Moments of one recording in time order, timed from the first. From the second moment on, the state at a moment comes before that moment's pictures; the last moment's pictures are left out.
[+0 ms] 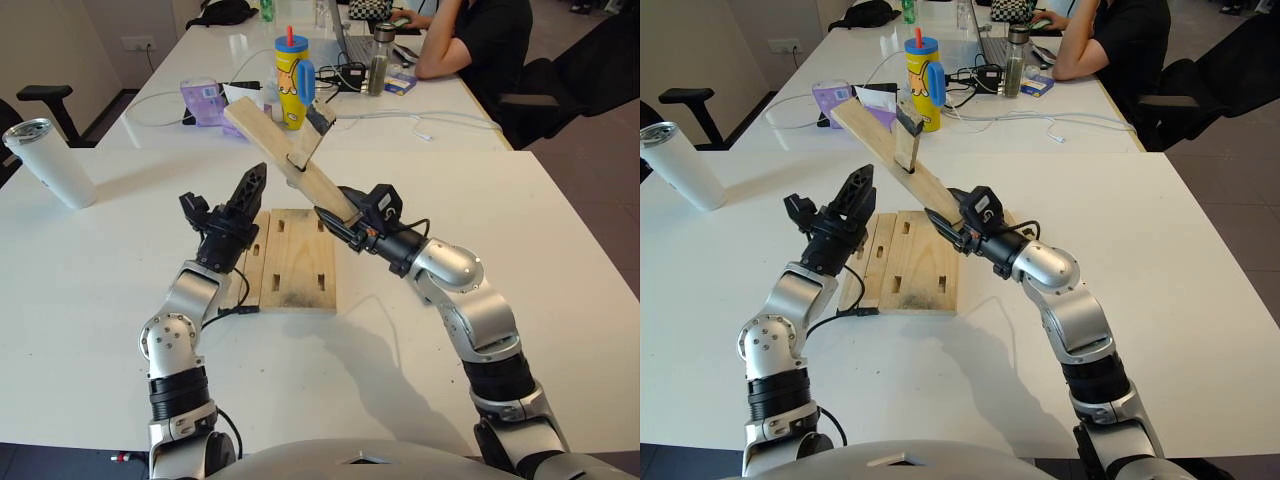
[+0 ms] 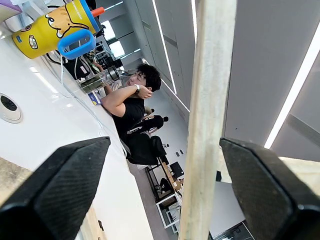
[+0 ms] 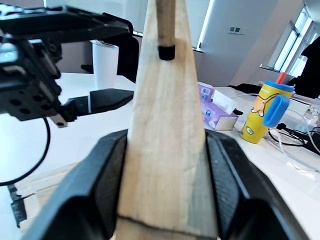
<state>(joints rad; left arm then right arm) -0.21 -0.02 0.31 -0.21 -1.31 0.64 -0.11 -0.31 -0.29 0.20 -0.35 0.23 0.43 0.53</state>
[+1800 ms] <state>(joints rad) -0.31 0.12 0.49 -0.12 -1.25 0.39 -0.12 -0.25 -0.50 0.30 -0.32 0.26 0.48 0.81</state>
